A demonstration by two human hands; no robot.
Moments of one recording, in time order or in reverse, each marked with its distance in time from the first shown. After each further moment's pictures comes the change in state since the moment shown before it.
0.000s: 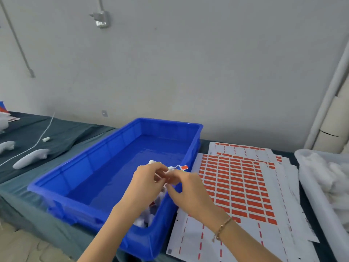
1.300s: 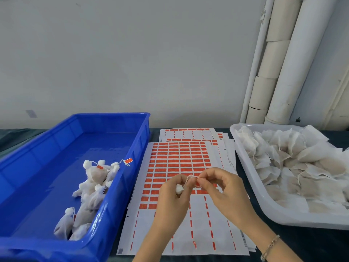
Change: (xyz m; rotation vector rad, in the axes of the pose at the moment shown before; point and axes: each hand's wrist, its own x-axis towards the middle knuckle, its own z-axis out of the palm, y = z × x) left_hand -0.044 0.106 0.145 -0.511 -0.183 0.116; right_hand -0.130 0.062 -0.120 0.129 0.448 0.284
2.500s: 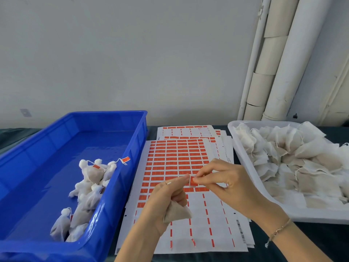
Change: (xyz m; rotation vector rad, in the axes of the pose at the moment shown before) left_hand 0.009 0.002 -0.022 -0.697 -0.231 -0.685; right_hand 0.013 -0.014 -0.029 -0.330 -0.217 -0.466
